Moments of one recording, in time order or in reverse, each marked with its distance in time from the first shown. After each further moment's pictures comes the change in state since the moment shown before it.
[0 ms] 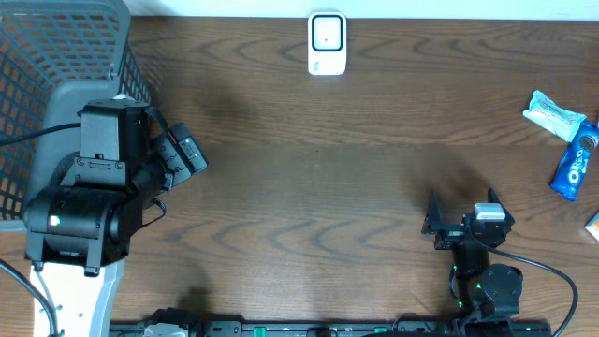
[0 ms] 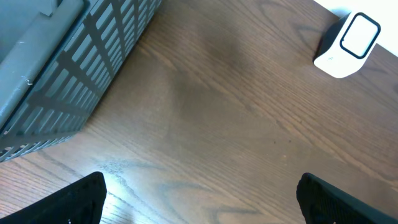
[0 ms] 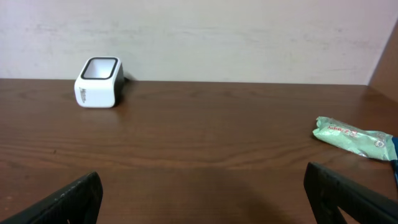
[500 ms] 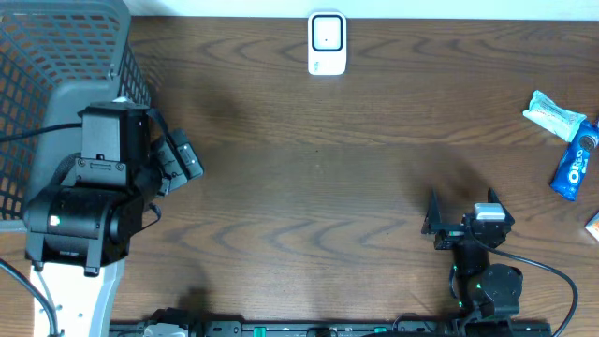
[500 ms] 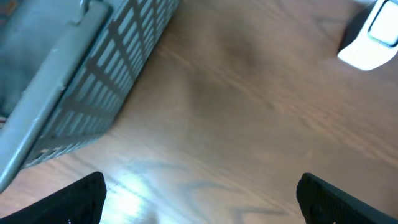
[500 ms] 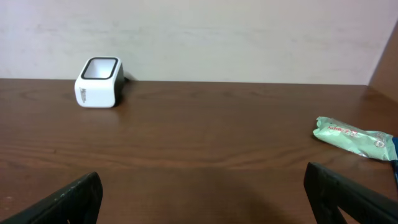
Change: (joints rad) left arm 0.000 0.000 0.000 -0.043 -0.061 0.071; right arm 0.000 0.000 0.000 0.000 -0.003 0.000
